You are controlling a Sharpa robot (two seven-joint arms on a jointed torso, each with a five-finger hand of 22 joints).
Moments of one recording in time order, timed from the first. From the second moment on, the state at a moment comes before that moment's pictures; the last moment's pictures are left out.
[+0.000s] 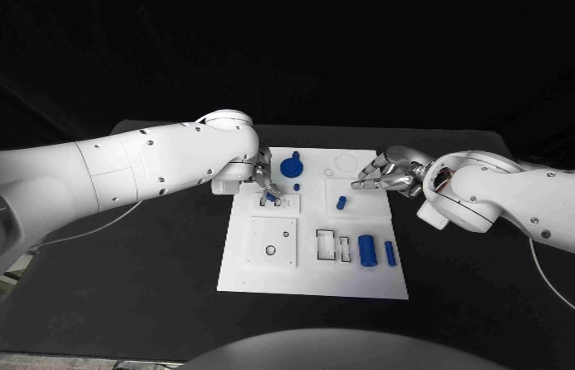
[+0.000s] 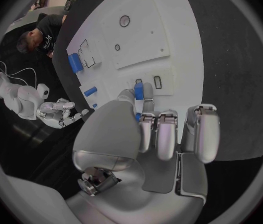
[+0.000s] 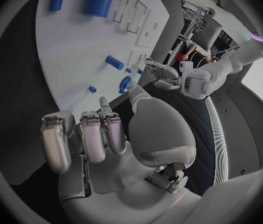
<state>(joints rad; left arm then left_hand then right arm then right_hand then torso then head) 1.39 -0.46 -0.21 1.26 -0.99 0.29 -0.69 1.37 0.00 -0.01 0.29 0.55 1.04 0.04 0.33 0.84 1.47 -0.01 1.57 1.31 1.47 -0.04 1.57 1.31 0.02 1.47 0.09 1.50 1.31 1.30 -0.96 -0.22 1.64 -0.92 -0.25 -0.31 1.14 -0.03 0.11 0.13 0.13 0.78 0.17 0.10 0.19 1.46 0.10 1.57 1.31 1.46 0.04 1.57 1.31 0.01 1.47 0.15 1.57 1.31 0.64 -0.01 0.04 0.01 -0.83</state>
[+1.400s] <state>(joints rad) 1.38 -0.41 -0.22 1.23 -1.06 0.33 -0.70 1.37 0.00 0.00 0.29 0.52 1.05 0.04 0.32 0.84 1.46 -0.01 1.57 1.31 1.46 -0.04 1.57 1.31 0.02 1.47 0.09 1.50 1.31 1.30 -0.95 -0.22 1.64 -0.92 -0.25 -0.31 1.15 -0.02 0.11 0.13 0.13 0.78 0.17 0.10 0.20 1.46 0.10 1.57 1.31 1.46 0.04 1.57 1.31 0.01 1.47 0.15 1.57 1.31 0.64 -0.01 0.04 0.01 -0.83</state>
